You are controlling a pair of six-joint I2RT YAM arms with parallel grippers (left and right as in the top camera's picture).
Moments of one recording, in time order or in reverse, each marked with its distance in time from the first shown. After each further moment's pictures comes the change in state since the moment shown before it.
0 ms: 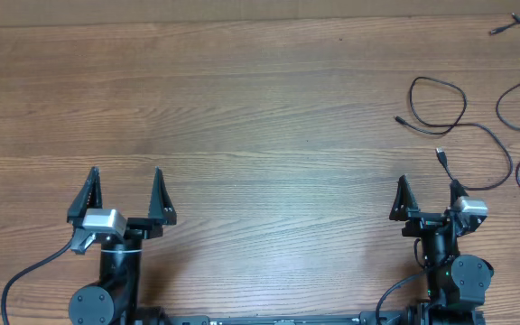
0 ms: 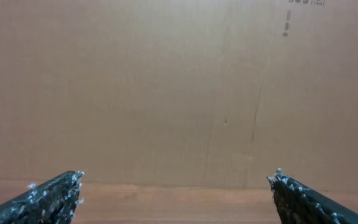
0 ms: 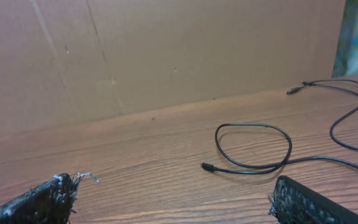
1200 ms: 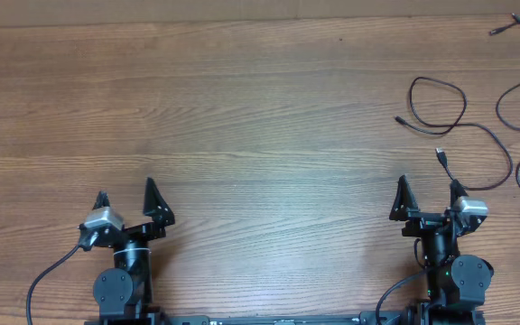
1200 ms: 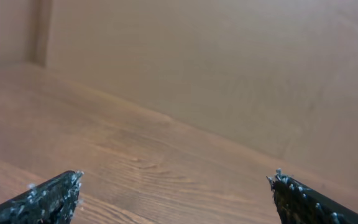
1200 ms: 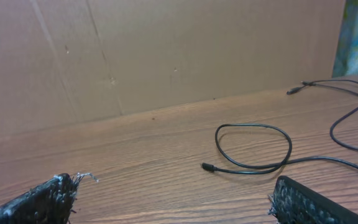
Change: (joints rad) left arm 0.000 -0.118 -0.226 -0.117 -0.211 -0.220; right arm 0.000 0.000 0.000 -0.001 0.000 0.001
